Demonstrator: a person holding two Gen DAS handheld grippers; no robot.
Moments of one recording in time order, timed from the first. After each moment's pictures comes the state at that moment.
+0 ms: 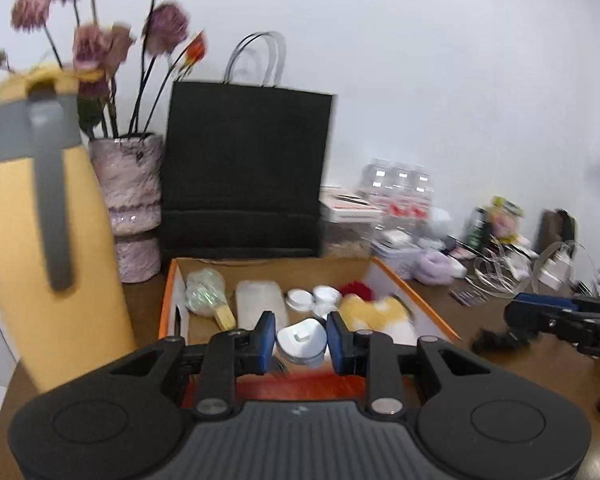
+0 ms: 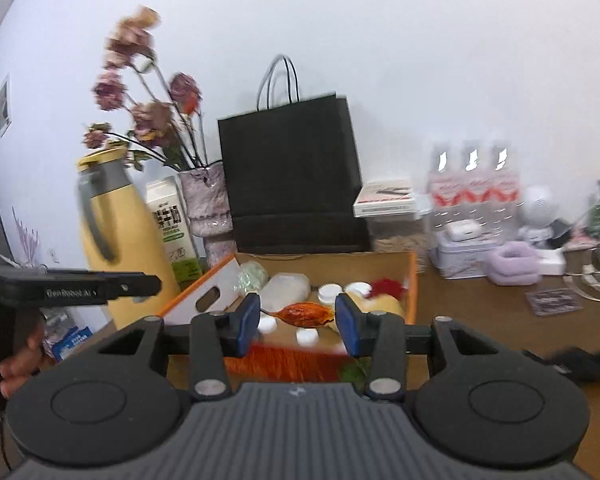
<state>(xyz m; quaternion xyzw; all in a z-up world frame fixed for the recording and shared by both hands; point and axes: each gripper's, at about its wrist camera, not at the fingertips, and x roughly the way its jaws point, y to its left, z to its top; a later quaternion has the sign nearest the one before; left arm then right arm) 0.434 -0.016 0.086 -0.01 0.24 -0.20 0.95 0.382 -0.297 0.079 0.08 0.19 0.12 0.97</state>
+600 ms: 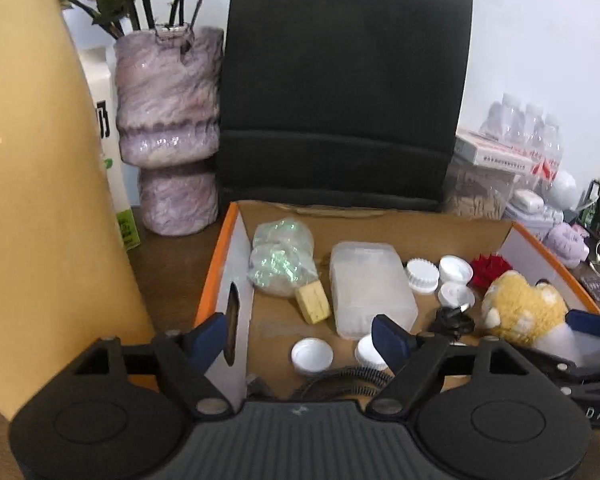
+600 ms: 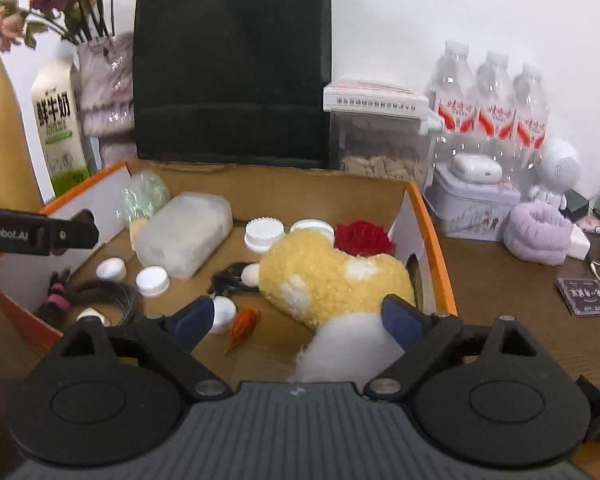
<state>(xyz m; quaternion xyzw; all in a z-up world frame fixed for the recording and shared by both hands) 0.554 -0.026 0.006 0.00 0.30 -0.08 0.95 0.517 -0.248 -0.024 -0.01 0.29 0.03 0.96</state>
